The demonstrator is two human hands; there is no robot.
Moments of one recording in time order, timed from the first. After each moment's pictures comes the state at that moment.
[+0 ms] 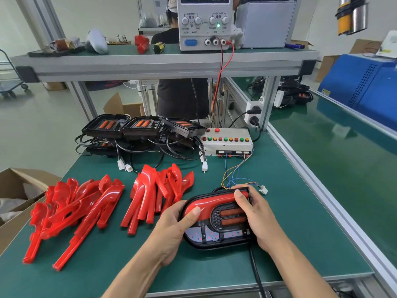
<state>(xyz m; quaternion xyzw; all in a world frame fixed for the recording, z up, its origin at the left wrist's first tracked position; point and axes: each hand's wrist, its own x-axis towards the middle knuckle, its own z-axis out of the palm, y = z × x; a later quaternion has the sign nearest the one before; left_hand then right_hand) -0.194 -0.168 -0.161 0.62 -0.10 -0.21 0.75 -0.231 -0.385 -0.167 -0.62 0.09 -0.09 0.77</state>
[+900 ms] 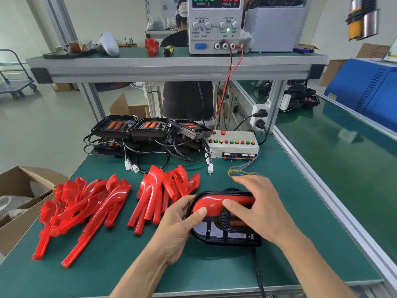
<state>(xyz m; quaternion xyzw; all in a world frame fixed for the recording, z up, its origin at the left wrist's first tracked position) -0.198 -0.166 -0.141 0.55 -0.11 -0.21 0.80 -0.234 -0.388 -0.121 -0.93 -0.01 -0.19 0.30</state>
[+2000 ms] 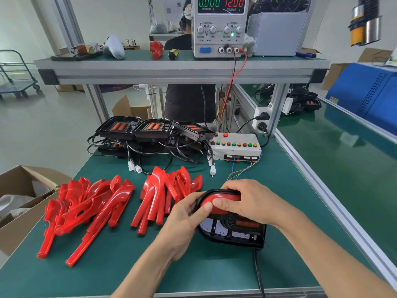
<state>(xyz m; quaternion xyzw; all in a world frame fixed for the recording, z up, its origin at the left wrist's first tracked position) -0.195 -0.169 -0.132 0.58 -0.17 -0.20 0.77 -0.205 -0.378 -0.083 -0.96 -0.07 0.03 0.26</state>
